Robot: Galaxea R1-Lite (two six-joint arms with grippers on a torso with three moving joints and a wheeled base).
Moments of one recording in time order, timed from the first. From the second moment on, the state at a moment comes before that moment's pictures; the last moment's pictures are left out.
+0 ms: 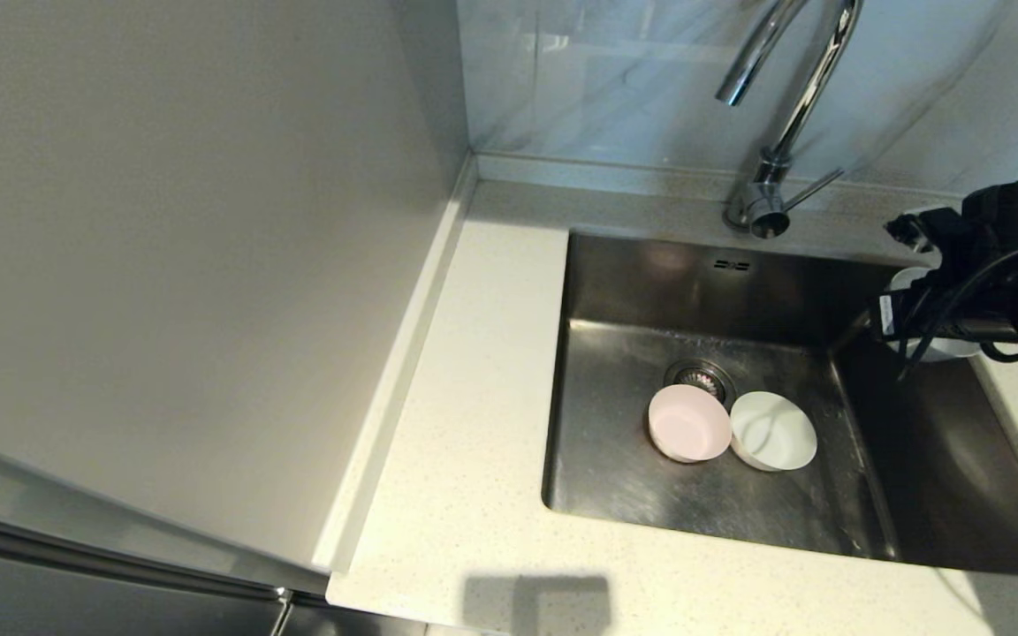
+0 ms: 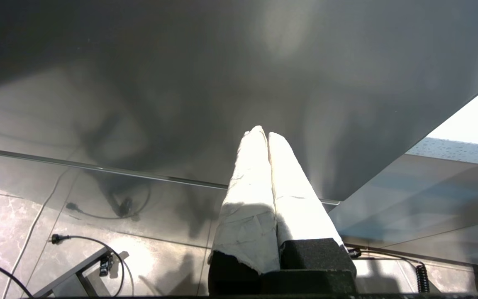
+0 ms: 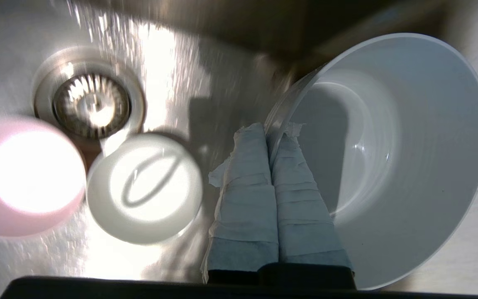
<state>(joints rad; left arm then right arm) 0.00 0.00 0.00 0.00 0.02 -0.02 -0.14 1.87 -1.36 -0.07 -0.10 -0.20</state>
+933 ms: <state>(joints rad) 0.00 0.00 0.00 0.00 0.02 -0.02 -0.35 2.09 -1.79 -0.06 -0.14 -0.39</state>
